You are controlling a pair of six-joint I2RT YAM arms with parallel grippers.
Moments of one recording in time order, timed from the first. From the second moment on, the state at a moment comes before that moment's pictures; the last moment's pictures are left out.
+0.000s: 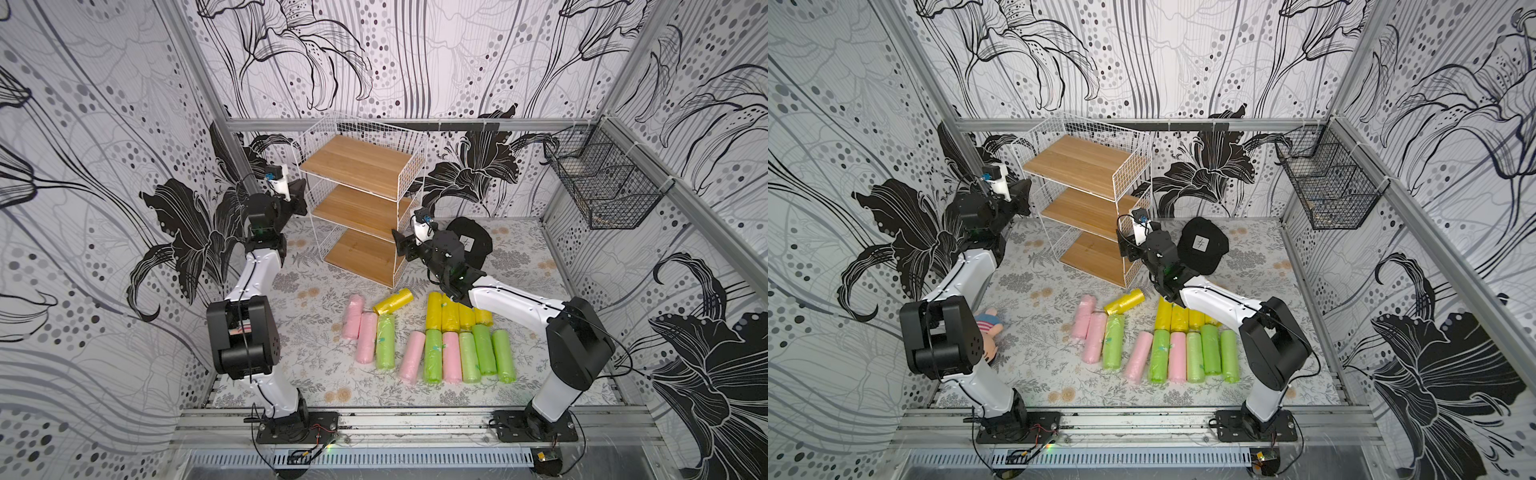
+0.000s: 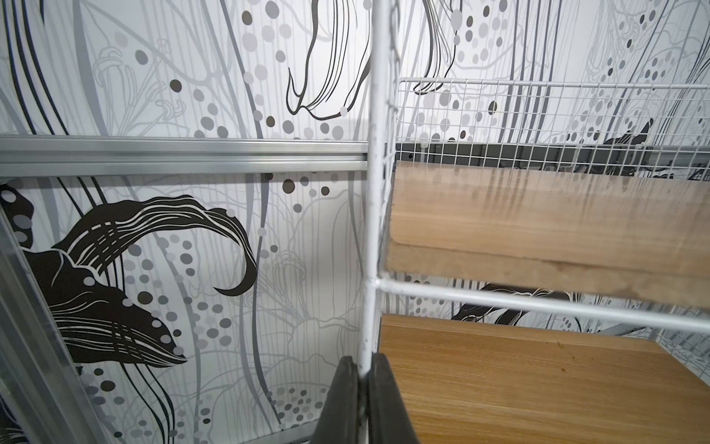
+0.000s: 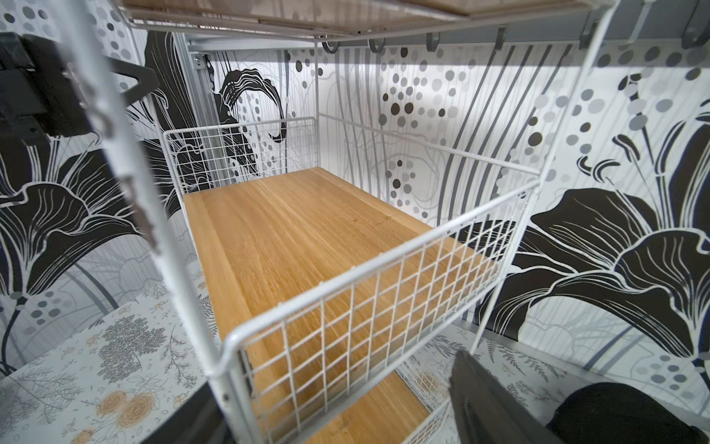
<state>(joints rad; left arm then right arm) 0.20 1.72 1.38 0.48 0.44 -0.12 0.70 1.72 1.24 0.45 0.21 0.01</state>
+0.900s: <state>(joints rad) 0.19 1.75 1.40 0.54 0.48 -0.13 0.65 1.72 1.27 0.36 0.21 0.01</state>
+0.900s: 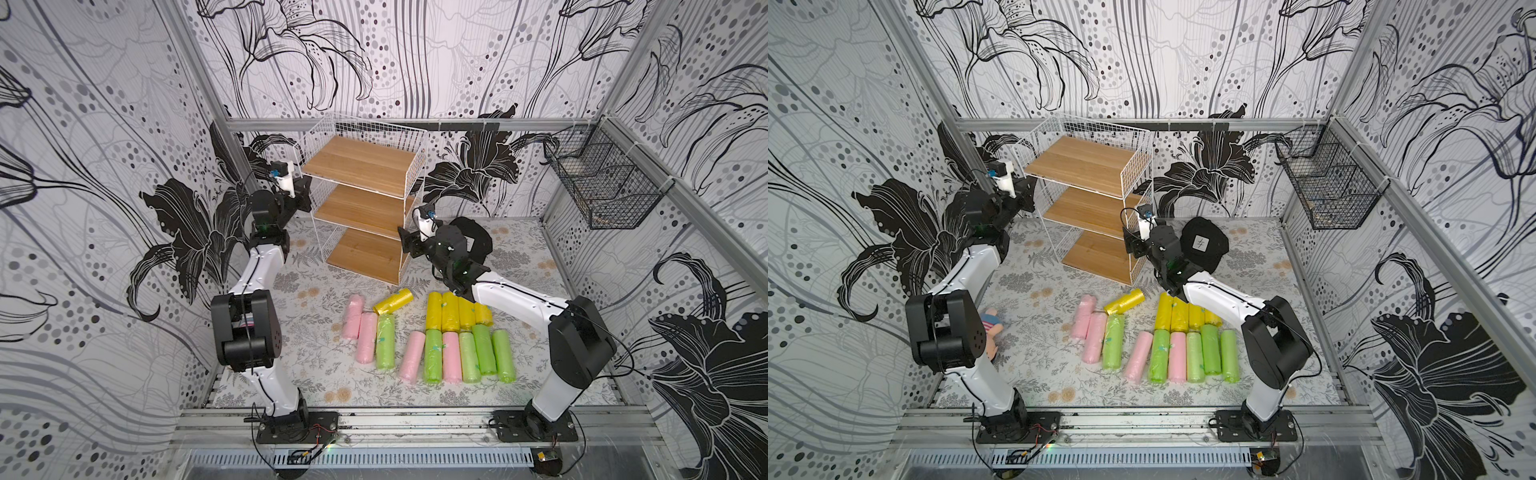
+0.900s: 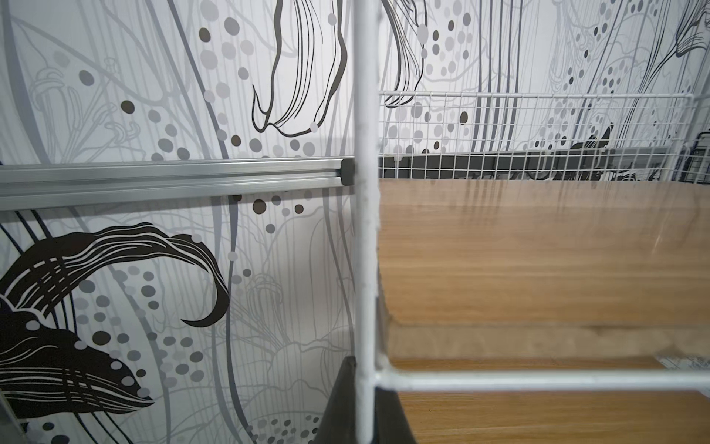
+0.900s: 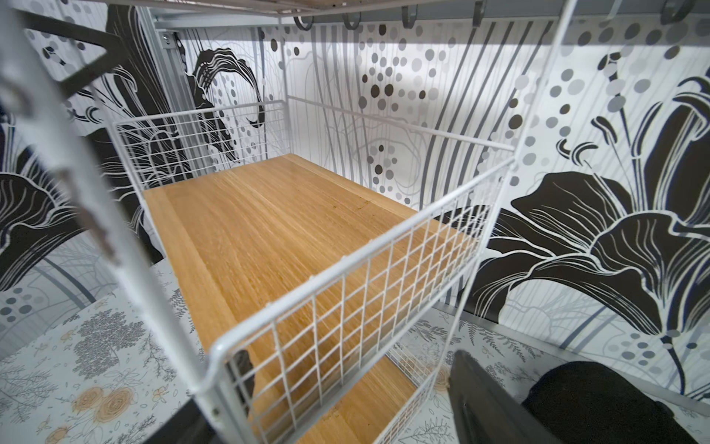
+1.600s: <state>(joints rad) 0.07 1.57 1.19 0.57 0.40 -0.15 0.51 1.74 1.34 0.26 0.17 0.01</state>
